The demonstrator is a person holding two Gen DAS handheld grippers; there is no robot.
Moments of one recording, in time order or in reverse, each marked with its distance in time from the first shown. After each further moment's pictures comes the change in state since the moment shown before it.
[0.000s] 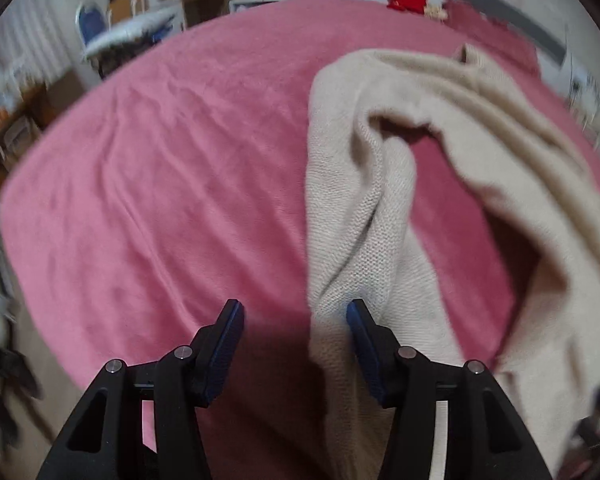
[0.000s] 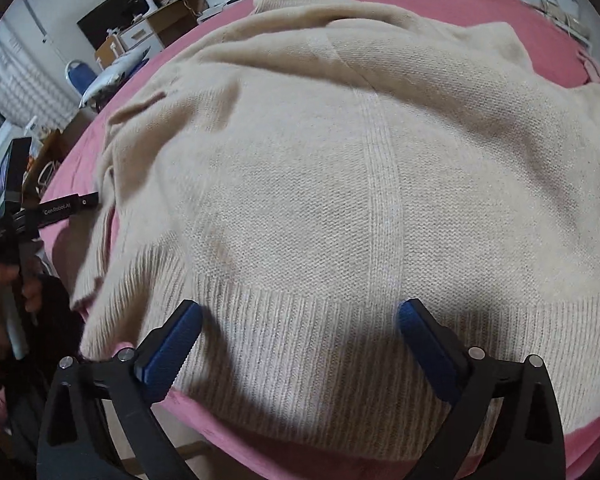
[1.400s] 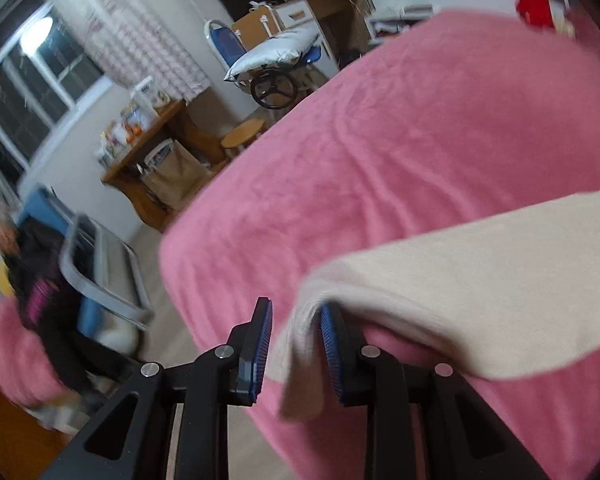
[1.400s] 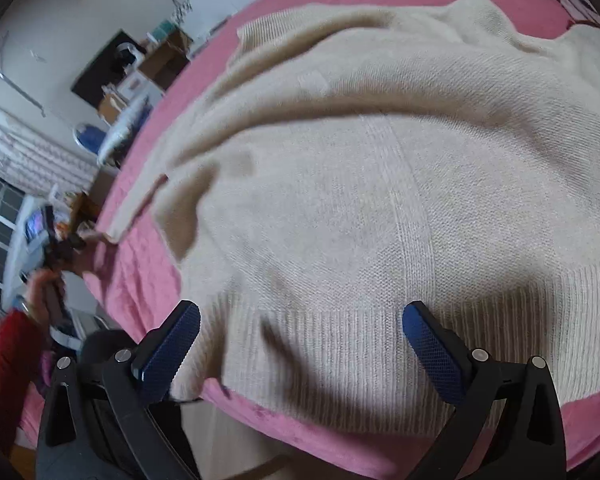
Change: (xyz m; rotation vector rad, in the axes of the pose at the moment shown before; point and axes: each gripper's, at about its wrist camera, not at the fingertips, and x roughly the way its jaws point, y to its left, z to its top) left arm -0.005 0.158 0.128 -0.080 -0.094 0.552; right arm -0.016 -0.001 0.012 0.222 -0.036 0.171
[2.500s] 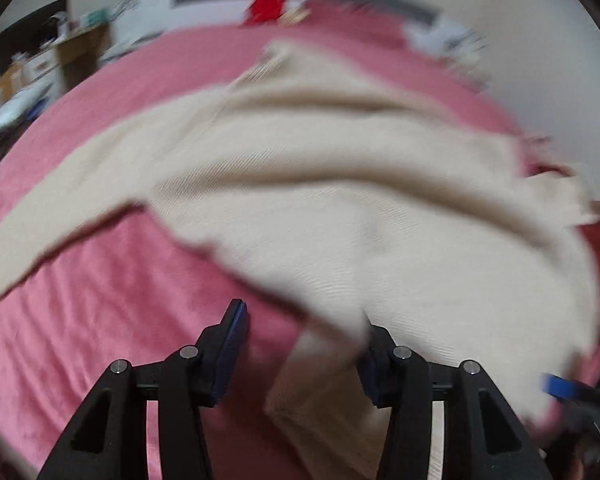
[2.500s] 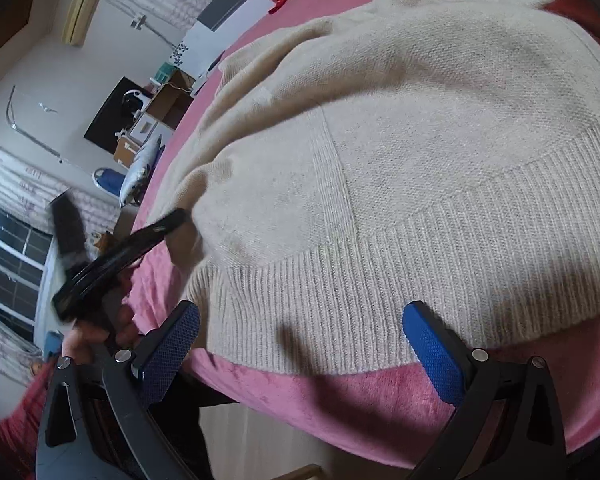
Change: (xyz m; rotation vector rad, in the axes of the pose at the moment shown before) left arm -0.125 -0.274 -0.127 0.406 -0.011 -0.745; right arm -0.027 -0.055 -0.043 0.089 -0.078 0.108
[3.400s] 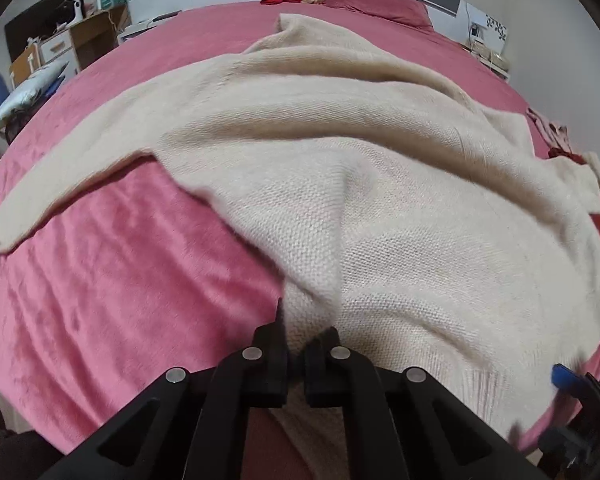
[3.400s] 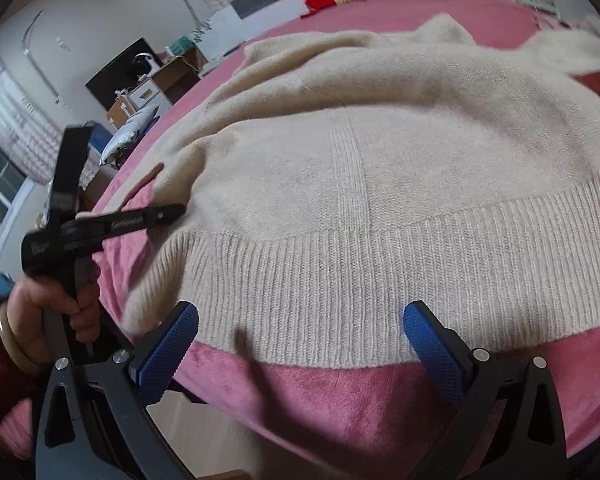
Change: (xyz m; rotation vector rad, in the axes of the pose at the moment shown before) left arm -0.011 -0.025 -0.016 -0.015 0.017 0.021; right arm 0.005 0.021 -0.015 -0.194 -0.028 -0.125
